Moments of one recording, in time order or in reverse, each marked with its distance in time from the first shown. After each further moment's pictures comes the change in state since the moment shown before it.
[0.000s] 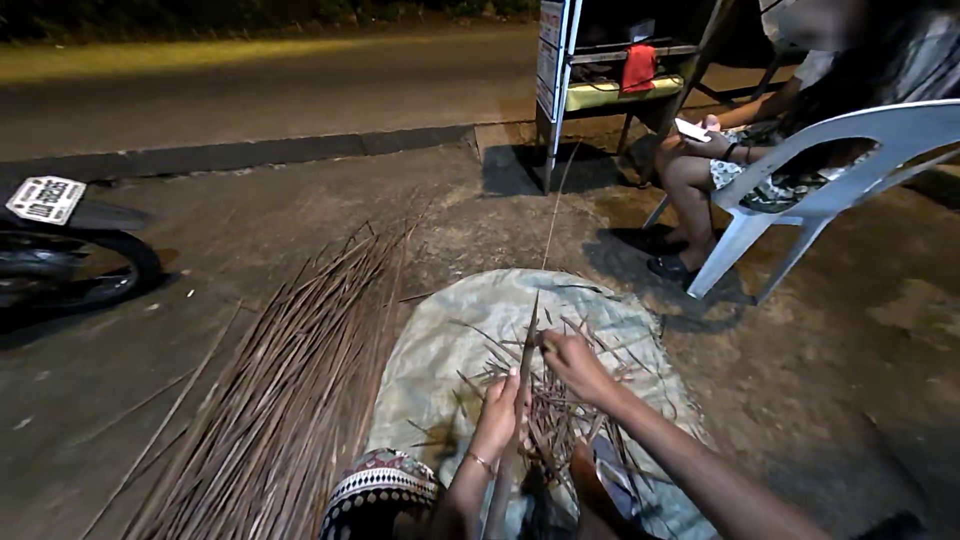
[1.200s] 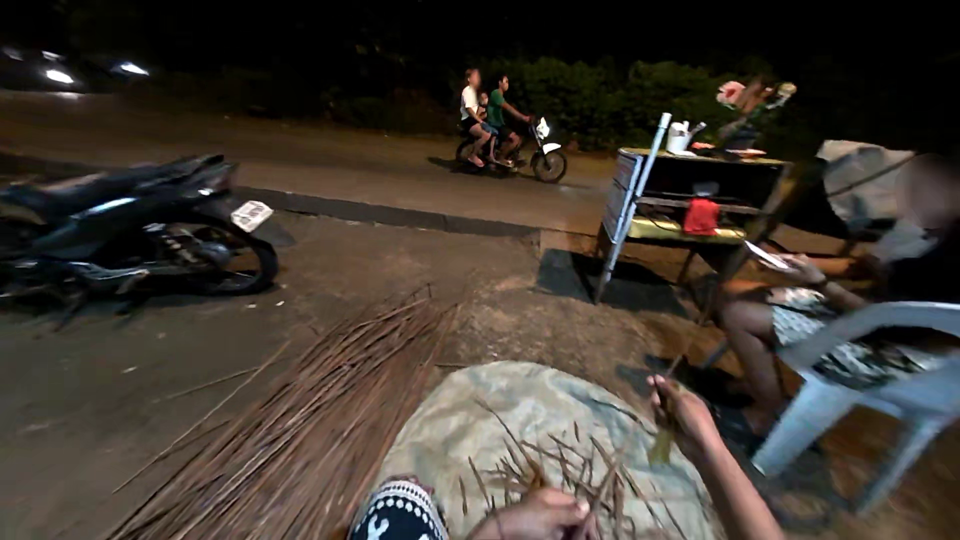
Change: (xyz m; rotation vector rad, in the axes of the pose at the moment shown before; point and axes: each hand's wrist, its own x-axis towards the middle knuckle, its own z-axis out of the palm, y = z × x) left_hand -0.021 -0.015 0.011 -0.056 -0.513 0.041; right_hand 0.011 0.030 -0.104 0.911 0.584 0.241
